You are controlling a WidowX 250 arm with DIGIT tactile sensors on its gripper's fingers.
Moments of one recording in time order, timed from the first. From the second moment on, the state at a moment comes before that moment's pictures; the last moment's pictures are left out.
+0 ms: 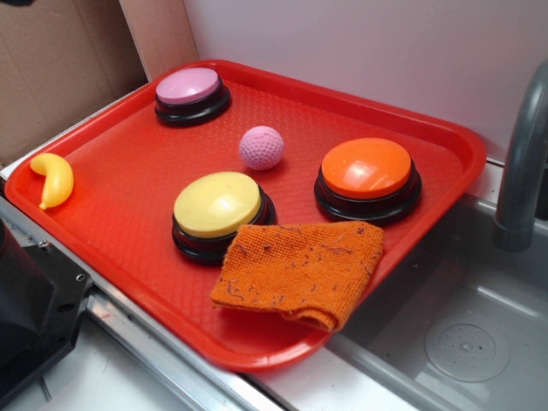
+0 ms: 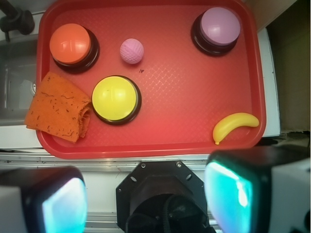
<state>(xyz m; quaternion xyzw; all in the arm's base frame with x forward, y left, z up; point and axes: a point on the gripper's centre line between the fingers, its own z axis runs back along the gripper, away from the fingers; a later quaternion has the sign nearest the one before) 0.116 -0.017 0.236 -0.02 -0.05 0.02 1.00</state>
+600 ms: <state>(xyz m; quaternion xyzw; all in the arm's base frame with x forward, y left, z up) 0.137 -0.015 0.215 -0.01 -0.06 -0.02 1.00</state>
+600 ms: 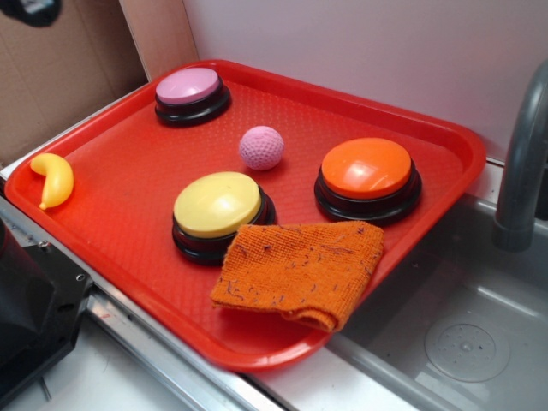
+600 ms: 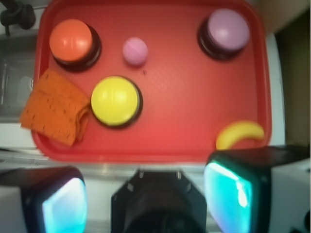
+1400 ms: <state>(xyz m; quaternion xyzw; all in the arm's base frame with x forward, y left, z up) 0.232 -0.028 0.140 0.01 -0.10 -0.15 0.98</state>
